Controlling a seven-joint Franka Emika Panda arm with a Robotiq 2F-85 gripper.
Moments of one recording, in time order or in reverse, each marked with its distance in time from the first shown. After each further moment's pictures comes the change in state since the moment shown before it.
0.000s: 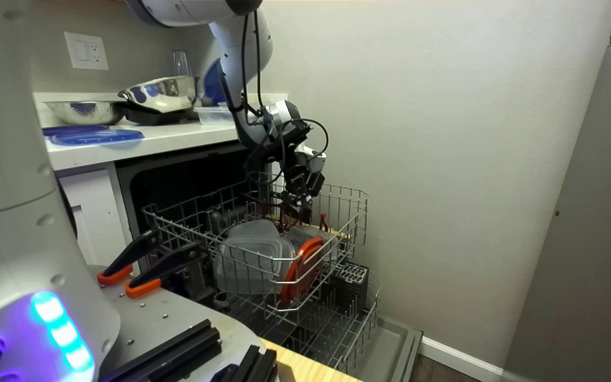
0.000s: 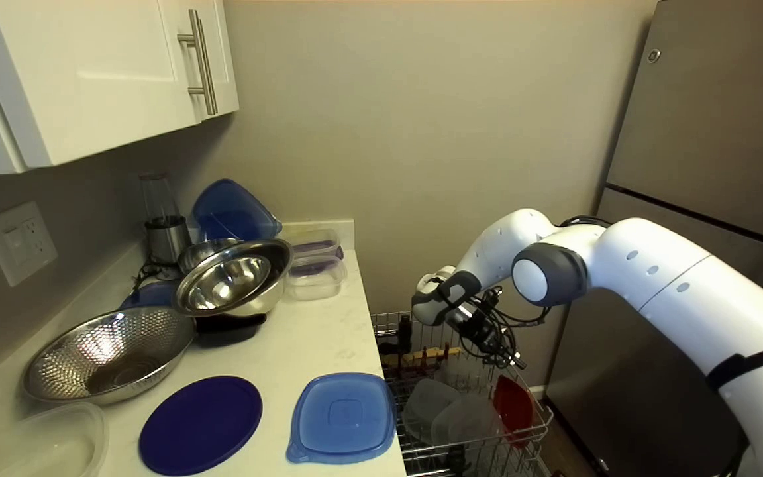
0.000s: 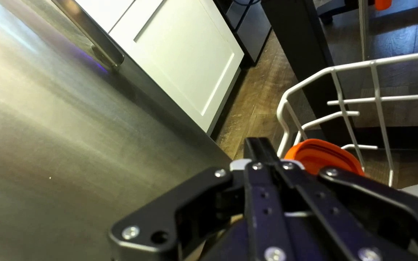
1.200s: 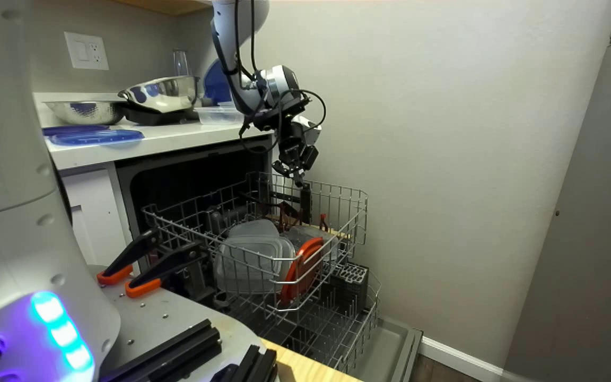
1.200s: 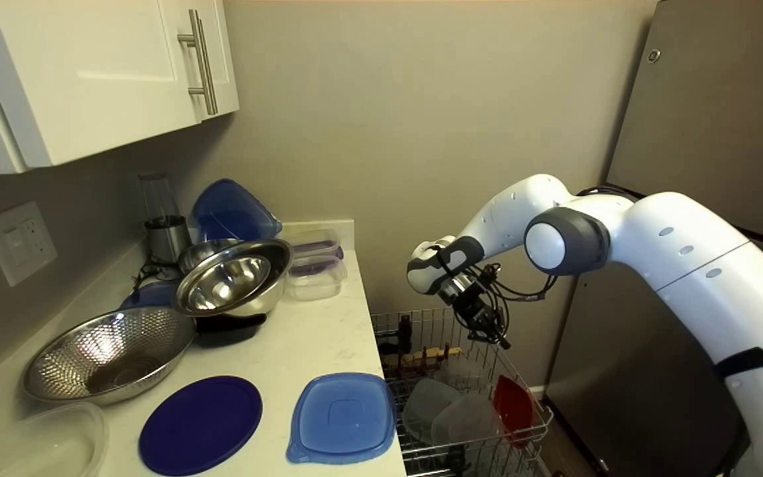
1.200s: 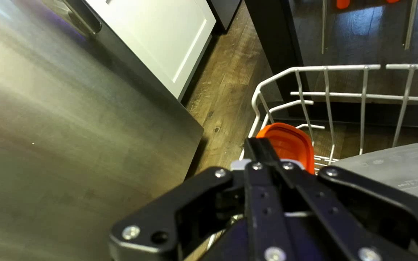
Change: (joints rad) arm -0.016 -0.187 0.048 -0.096 0.043 0.070 -0.062
